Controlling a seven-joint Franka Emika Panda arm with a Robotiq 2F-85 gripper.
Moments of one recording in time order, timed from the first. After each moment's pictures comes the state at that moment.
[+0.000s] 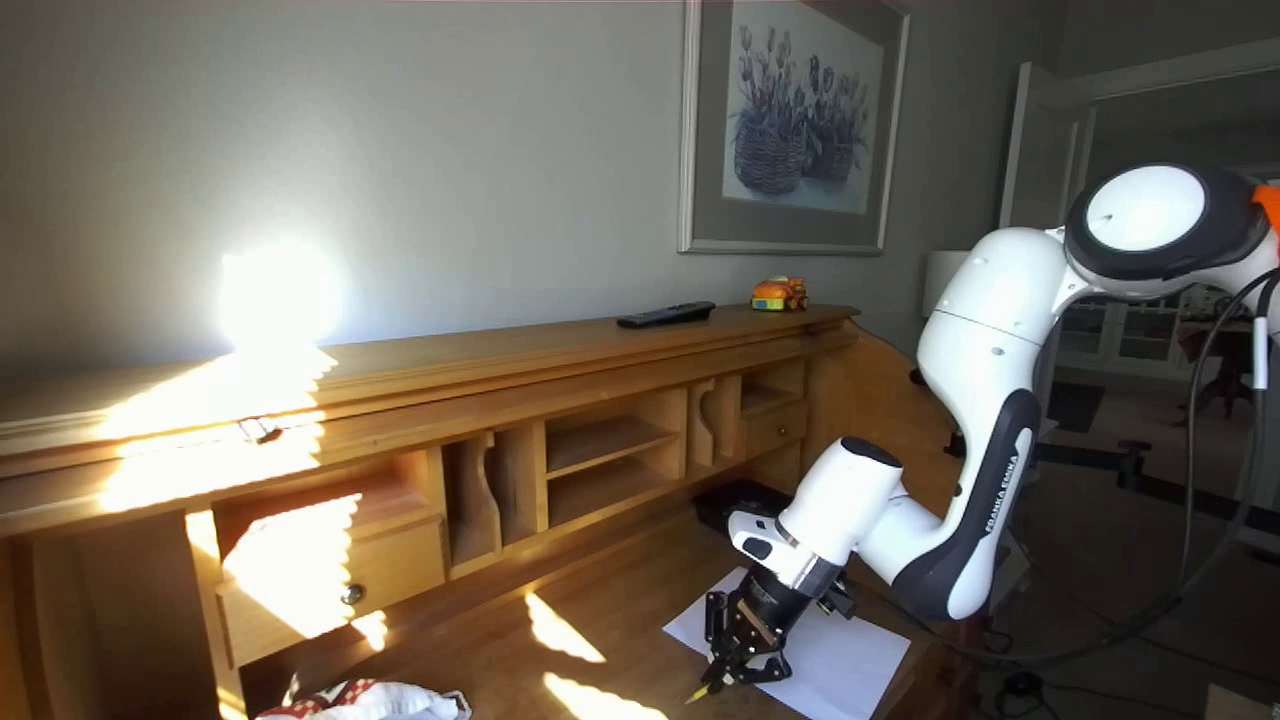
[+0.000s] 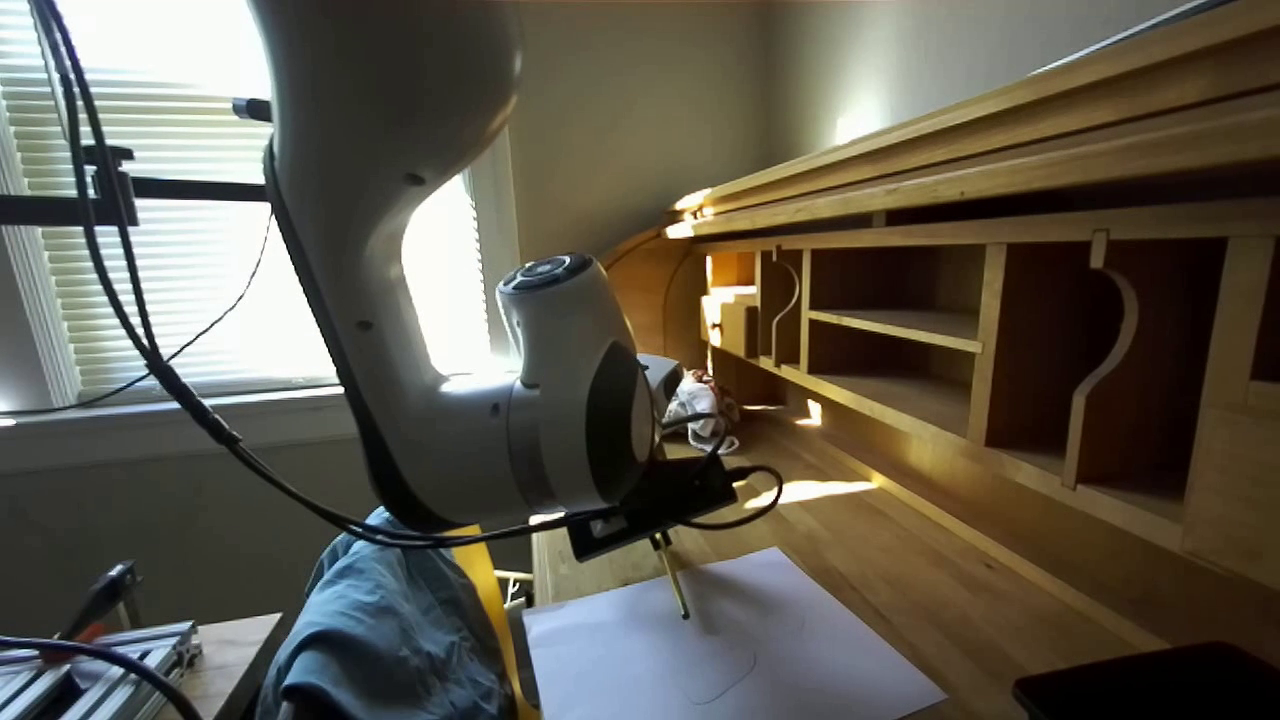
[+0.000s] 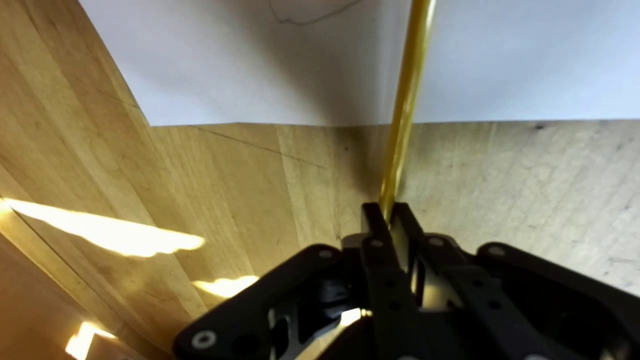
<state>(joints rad) -0.25 0.62 0.38 -2.26 -1.19 3.34 -0.30</state>
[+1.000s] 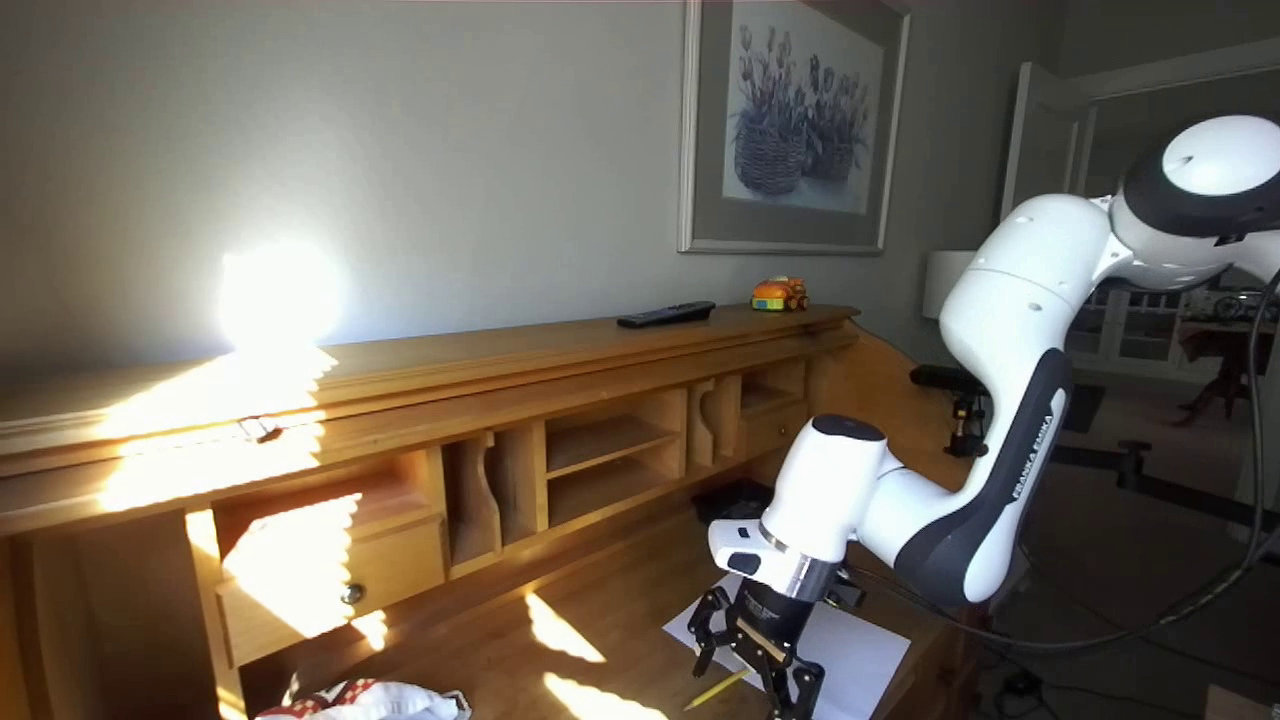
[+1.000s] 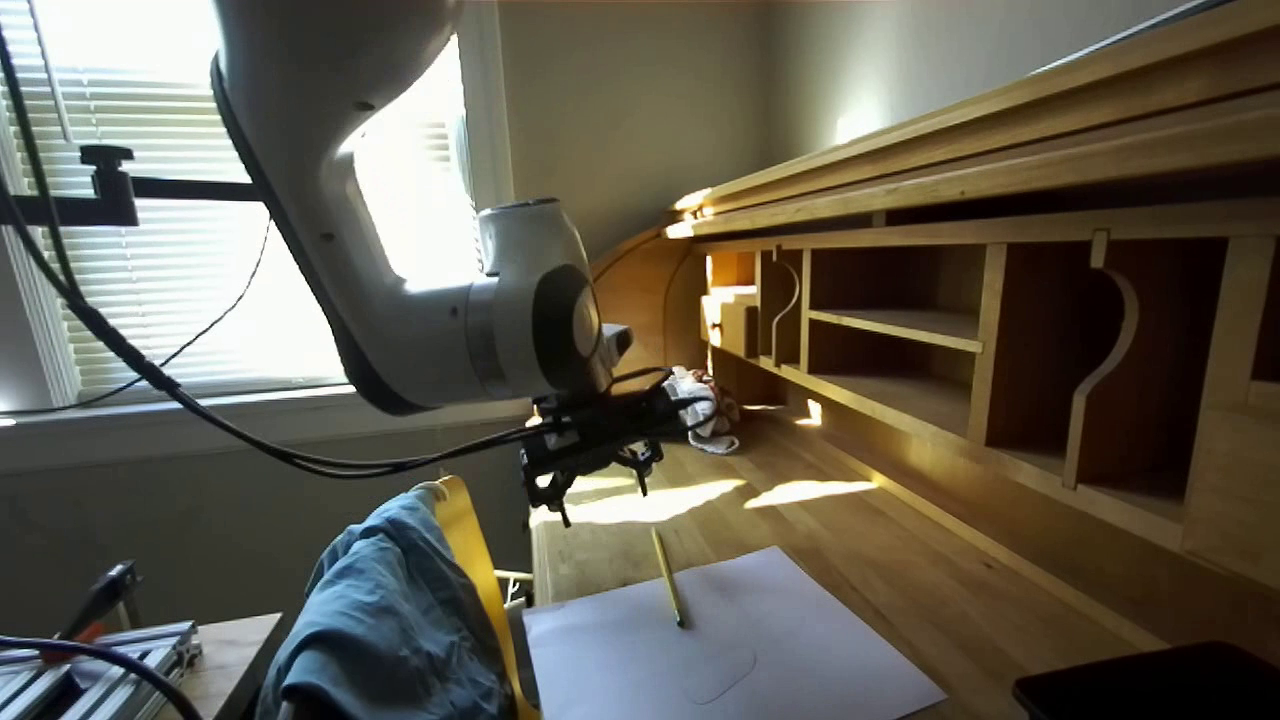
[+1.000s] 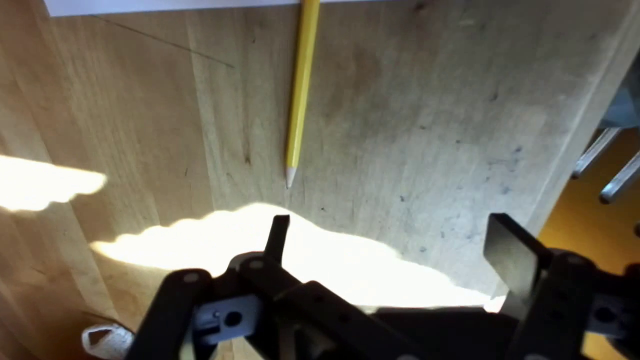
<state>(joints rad) -0.51 0.58 0.84 -2.34 -1.10 2.91 -0.41</state>
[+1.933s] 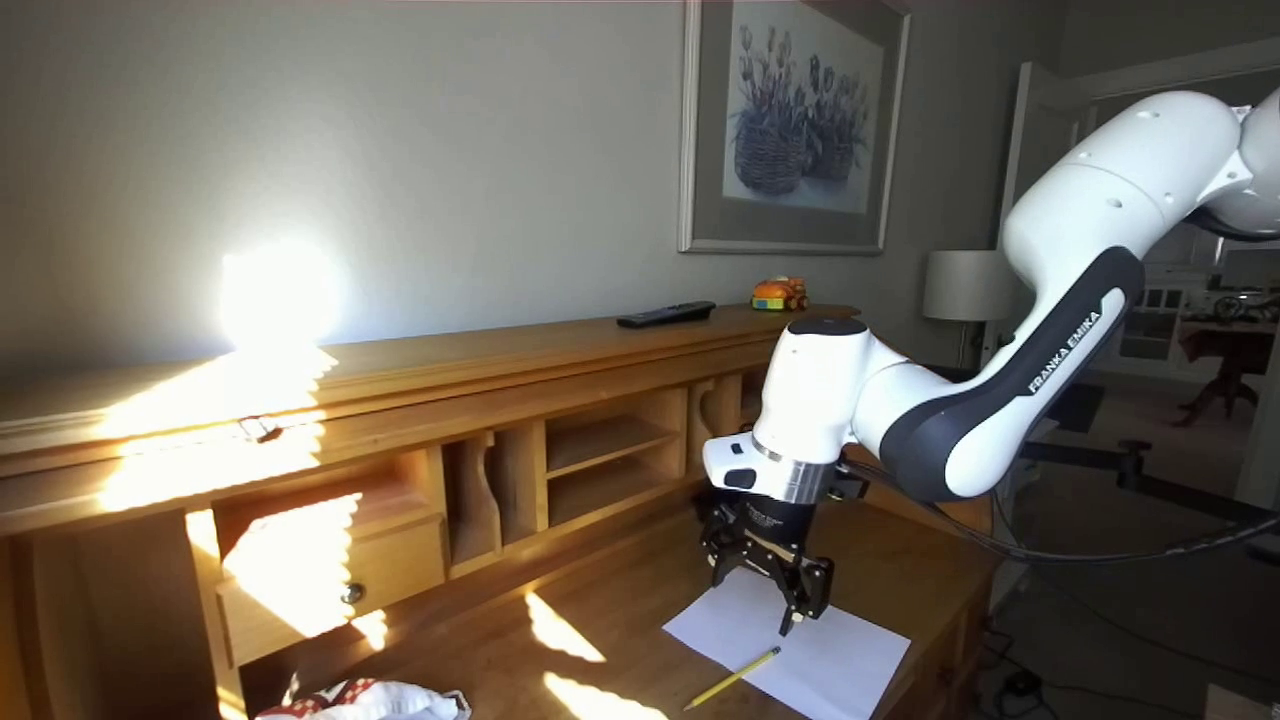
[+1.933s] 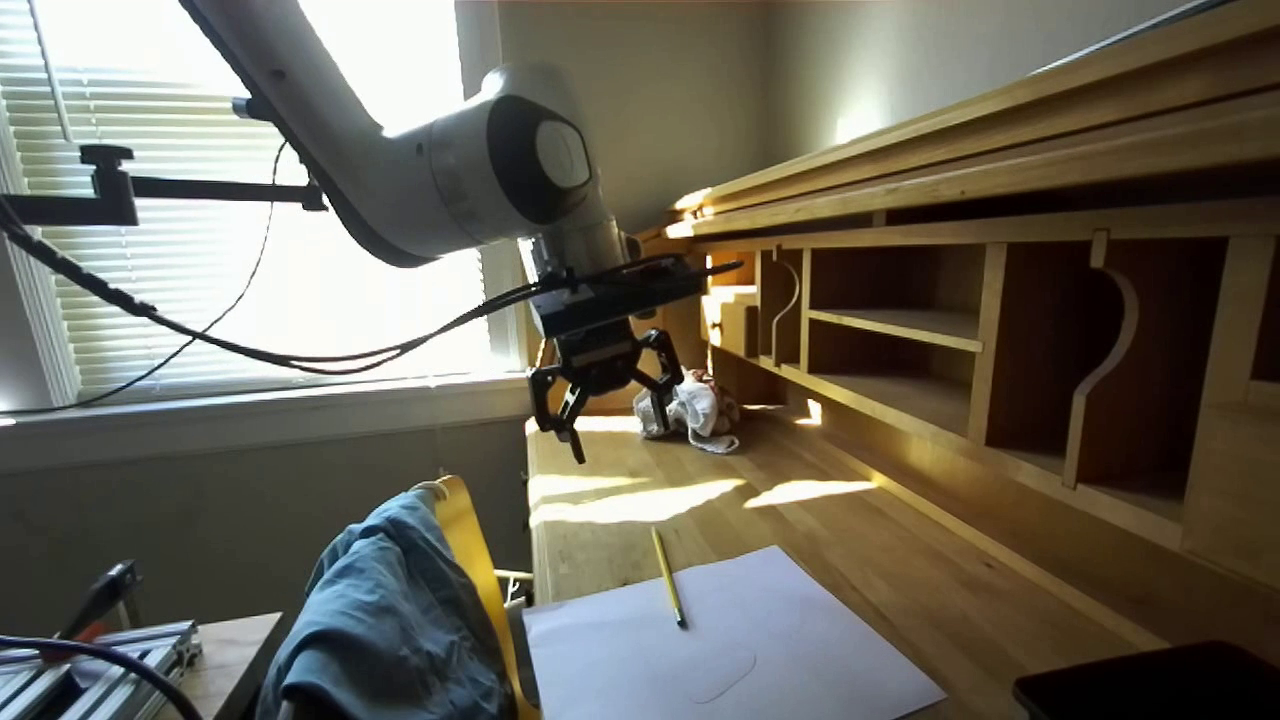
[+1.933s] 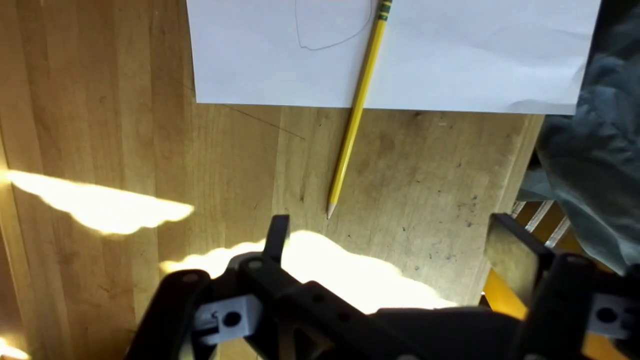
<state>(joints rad) -0.88 0.39 1.29 -2.35 -0.81 2.54 -0.68</state>
